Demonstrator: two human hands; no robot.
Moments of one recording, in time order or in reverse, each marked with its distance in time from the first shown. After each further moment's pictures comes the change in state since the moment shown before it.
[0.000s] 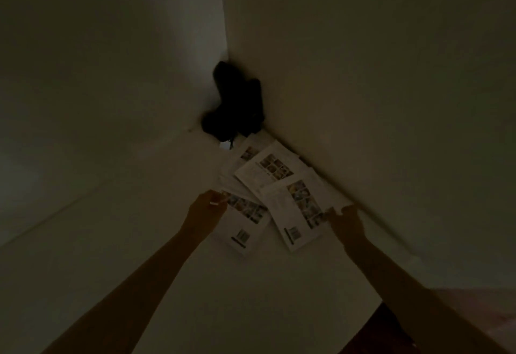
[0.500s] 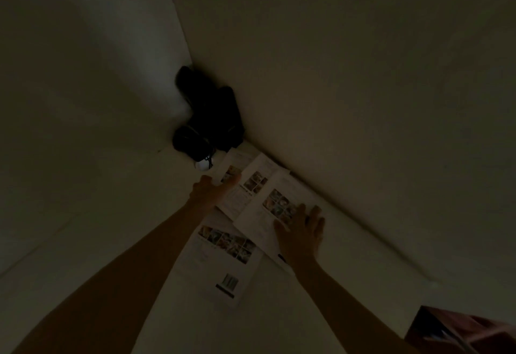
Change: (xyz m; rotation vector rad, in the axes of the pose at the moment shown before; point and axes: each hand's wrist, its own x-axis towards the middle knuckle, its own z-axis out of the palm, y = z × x) left_hand 0.142 0.056 0.034 0.013 -0.119 -0.227; right_hand 0.031 -0.031 0.088 -0.291 -0.110 -0.065
